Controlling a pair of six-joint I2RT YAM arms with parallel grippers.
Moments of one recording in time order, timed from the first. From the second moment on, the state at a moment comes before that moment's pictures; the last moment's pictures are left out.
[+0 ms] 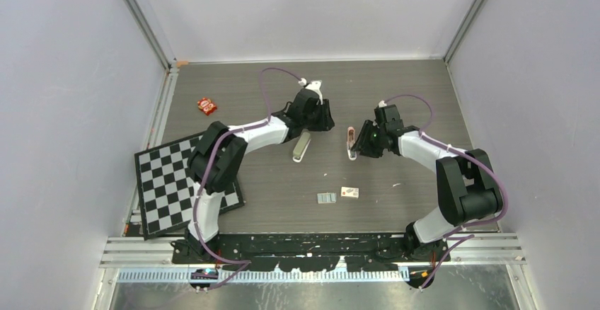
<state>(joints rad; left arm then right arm) -0.70 2.01 1.37 0.05 0.01 -0.55 0.25 1.54 0.83 -0.25 -0.16 0.62</state>
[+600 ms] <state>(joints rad) -0.70 2.25 1.52 0.18 0.17 -0.59 0.25 1.60 0.83 -0.24 -0.14 0.62</state>
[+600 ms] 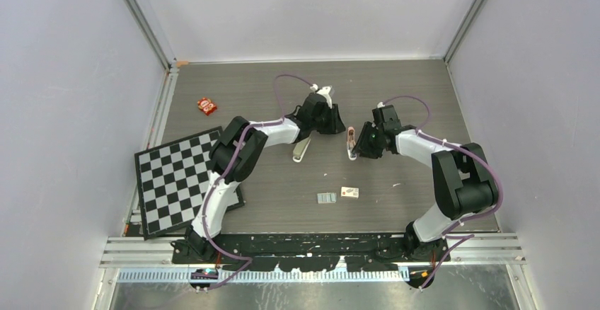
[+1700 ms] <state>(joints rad) -0.73 2.28 1.51 0.30 0.38 -0.62 0.25 1.61 0.84 -0.21 -0.14 0.61</state>
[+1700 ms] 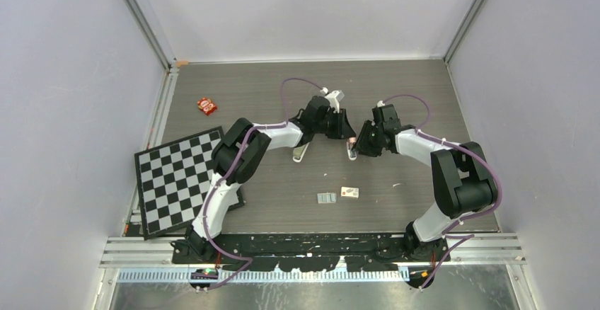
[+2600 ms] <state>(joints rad) -0.79 2.24 1.51 0.13 0.26 -0.52 0.25 1.44 0.84 -0.39 -0.10 0.60</state>
